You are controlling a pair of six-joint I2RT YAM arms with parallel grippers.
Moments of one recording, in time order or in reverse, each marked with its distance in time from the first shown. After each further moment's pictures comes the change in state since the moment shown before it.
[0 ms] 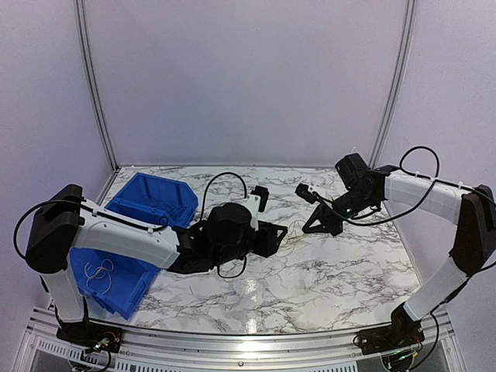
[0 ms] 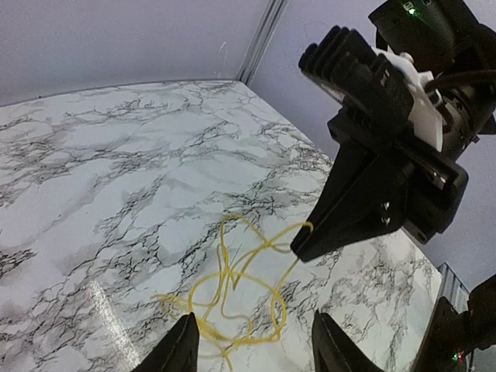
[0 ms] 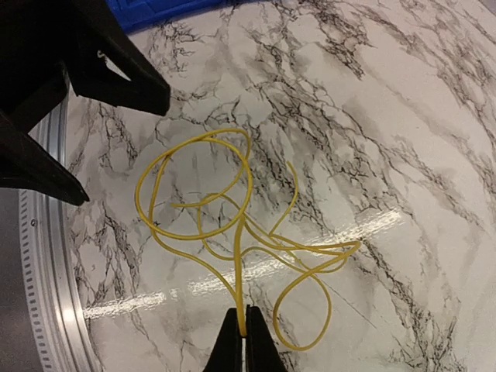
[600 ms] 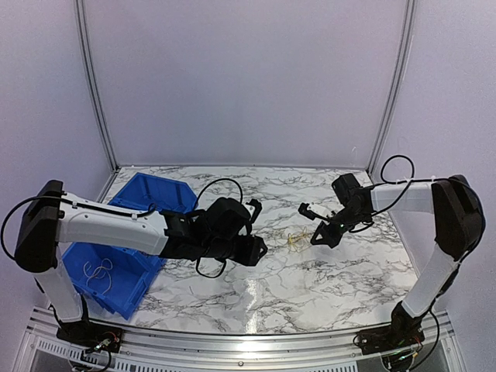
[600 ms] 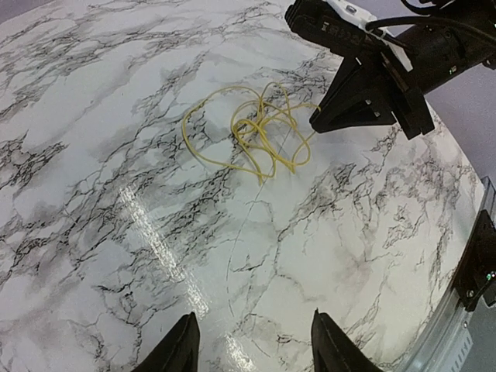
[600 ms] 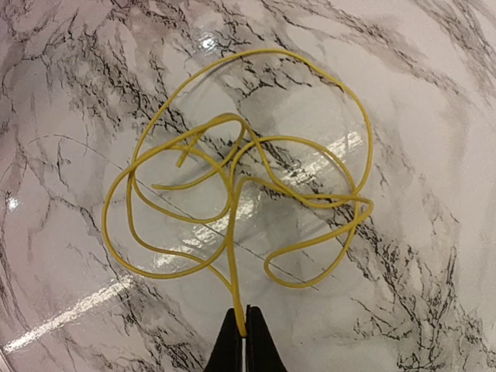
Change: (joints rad) left arm 0.037 -0.067 0.075 -0.542 0.135 -0.025; right arm -0.055 0.163 -0.127 0.200 0.257 0.057
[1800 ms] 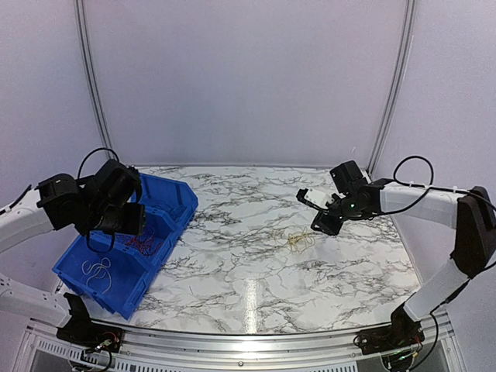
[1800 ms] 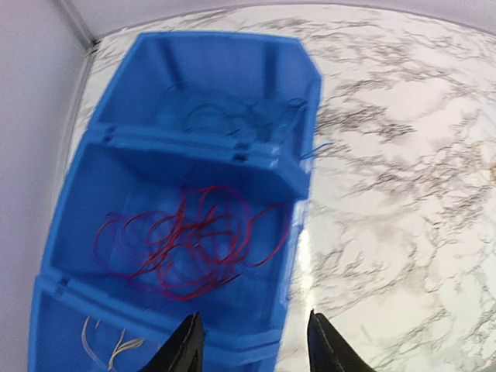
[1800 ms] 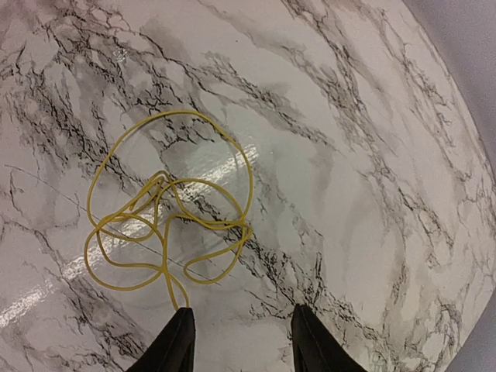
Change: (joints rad) left arm 0.301 -0.685 -0.132 -0.828 -0.342 -0.058; right arm 0.112 -0.160 0.006 0.062 0.336 0.000
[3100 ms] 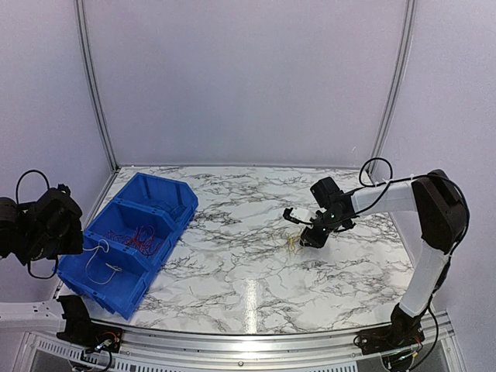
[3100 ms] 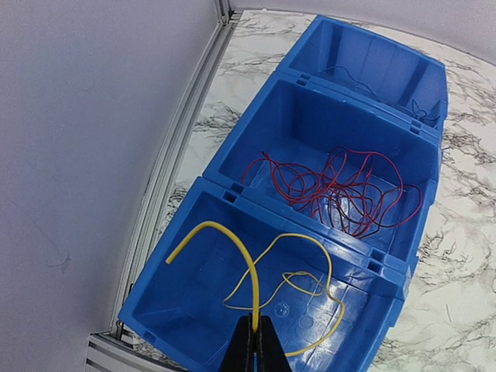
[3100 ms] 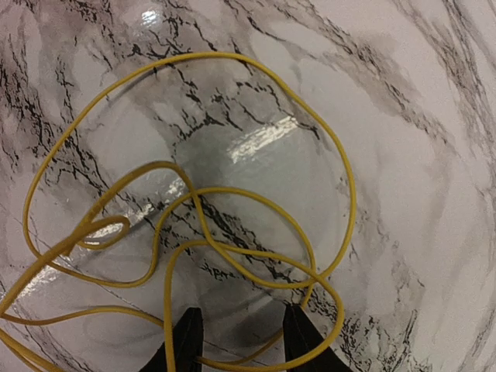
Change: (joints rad) left arm 0.002 -0.392 -0.064 -0.452 -0.199 -0.240; right arm 0.018 0.277 0.038 0.075 -0.039 0.000
